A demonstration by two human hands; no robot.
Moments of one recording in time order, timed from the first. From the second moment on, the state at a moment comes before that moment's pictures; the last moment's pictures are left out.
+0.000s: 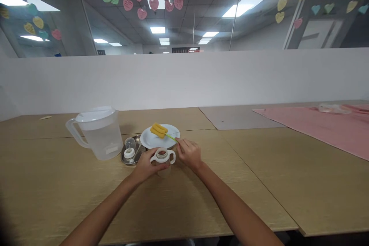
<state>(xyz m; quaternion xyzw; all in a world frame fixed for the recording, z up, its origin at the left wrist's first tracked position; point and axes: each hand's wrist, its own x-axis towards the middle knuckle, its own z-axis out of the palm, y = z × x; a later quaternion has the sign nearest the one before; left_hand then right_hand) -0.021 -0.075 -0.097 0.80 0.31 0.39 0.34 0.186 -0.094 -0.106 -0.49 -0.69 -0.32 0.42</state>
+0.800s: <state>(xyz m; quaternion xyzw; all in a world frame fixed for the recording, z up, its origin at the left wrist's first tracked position) -0.033 -0.062 -0.093 0.73 0.34 0.60 0.08 0.185 -0.096 -0.099 -0.50 -0.62 -0.30 0.53</state>
